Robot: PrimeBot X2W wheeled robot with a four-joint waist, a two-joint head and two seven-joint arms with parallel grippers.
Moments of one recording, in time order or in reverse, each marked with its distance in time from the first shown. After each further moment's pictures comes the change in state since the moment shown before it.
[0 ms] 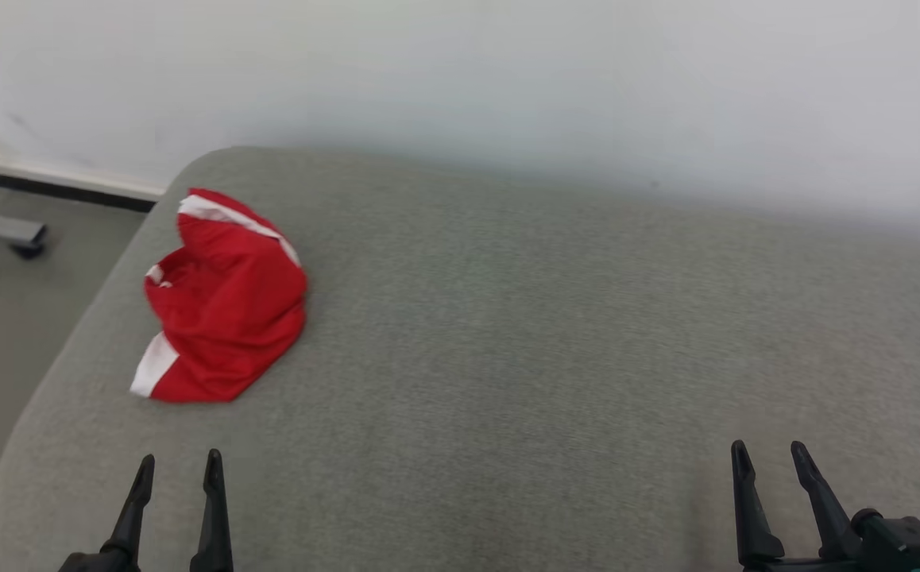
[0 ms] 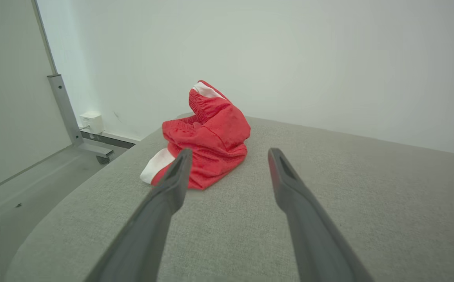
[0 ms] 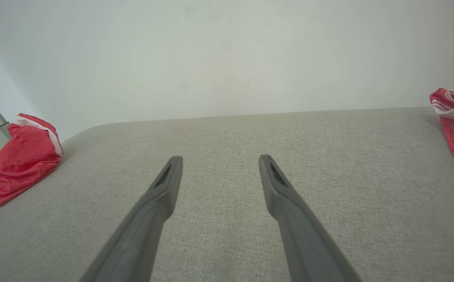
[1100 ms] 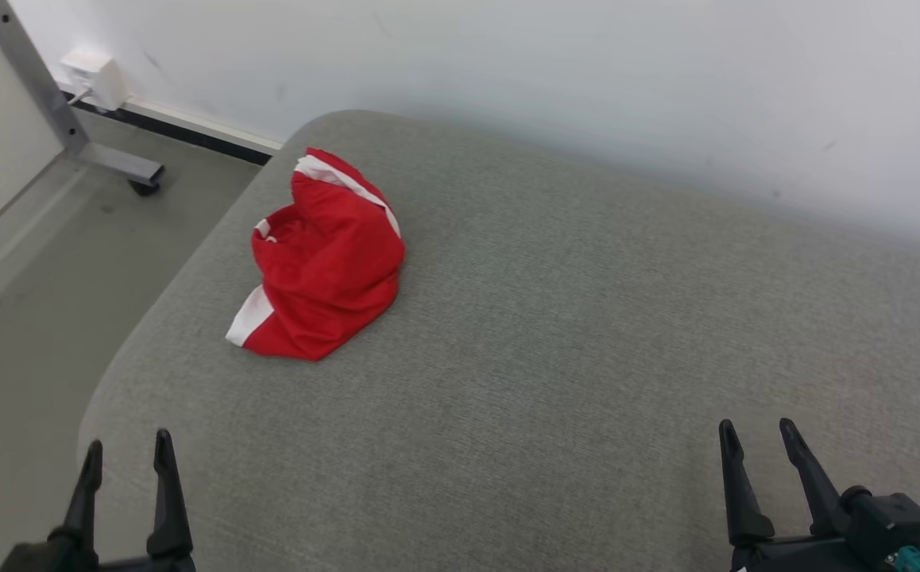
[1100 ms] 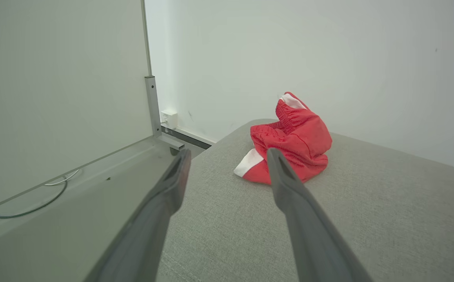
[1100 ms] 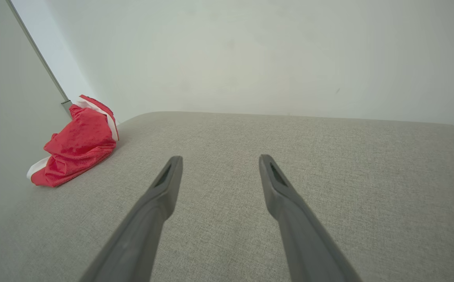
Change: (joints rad) left arm -0.032 -0.014 0.097 -0.004 -0.009 0.000 0.000; right arm -0.040 -0.003 0.019 -0.007 -0.020 0.000 0.017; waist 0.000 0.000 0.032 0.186
